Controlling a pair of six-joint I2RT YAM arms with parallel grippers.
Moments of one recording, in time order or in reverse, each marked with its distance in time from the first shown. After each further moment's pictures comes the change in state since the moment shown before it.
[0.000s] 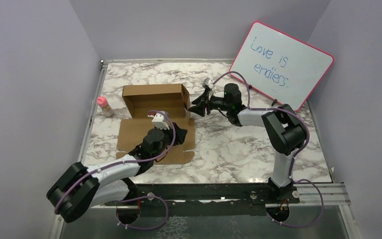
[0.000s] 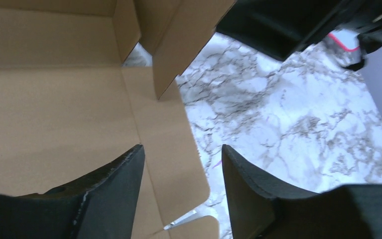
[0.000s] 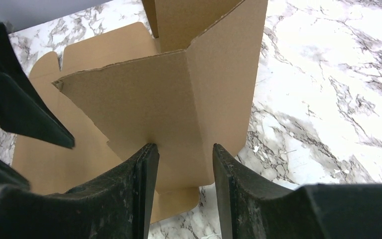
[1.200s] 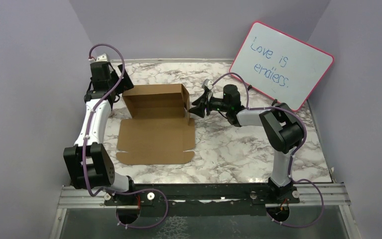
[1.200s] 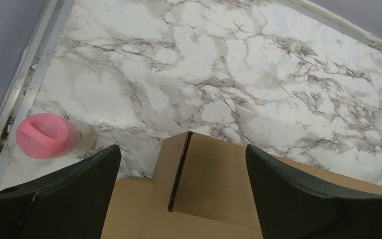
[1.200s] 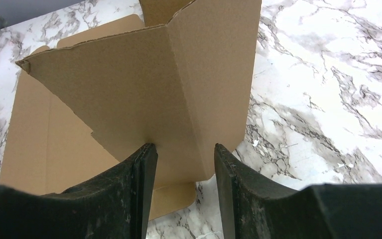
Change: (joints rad) left arm 0.859 0.252 0.977 -0.976 0.223 0.310; right arm 0.000 0.035 0.000 0.019 0.005 -0.005
